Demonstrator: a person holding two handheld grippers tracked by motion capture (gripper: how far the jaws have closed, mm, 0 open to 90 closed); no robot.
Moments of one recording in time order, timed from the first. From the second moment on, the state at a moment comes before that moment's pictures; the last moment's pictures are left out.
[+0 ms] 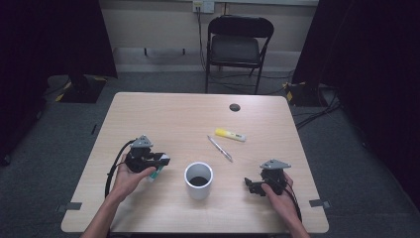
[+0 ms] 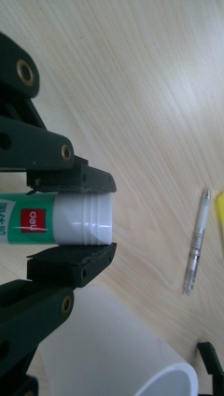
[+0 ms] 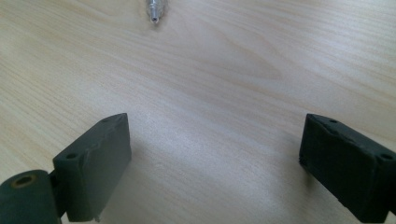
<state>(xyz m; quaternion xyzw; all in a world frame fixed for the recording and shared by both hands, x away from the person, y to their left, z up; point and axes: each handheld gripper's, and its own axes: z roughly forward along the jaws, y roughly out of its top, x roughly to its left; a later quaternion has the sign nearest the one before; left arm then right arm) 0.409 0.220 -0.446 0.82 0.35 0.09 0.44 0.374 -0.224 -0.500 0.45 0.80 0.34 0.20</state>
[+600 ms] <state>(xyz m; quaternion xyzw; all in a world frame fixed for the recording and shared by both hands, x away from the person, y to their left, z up) 0.403 0.219 -0.425 0.80 0.34 0.07 0.50 0.374 -0.224 -0.500 0.45 0.80 0.34 0.20</state>
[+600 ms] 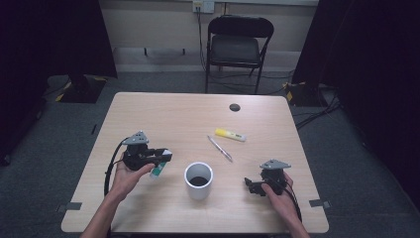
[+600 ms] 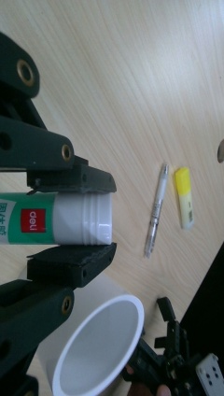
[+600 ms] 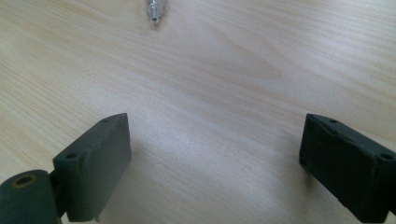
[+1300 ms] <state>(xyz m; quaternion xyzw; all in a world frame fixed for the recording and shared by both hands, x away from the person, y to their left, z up) 0.393 0.211 -0.399 0.78 0.31 0.08 0.54 0.374 -0.224 -0.500 0.45 0.80 0.34 0.20</state>
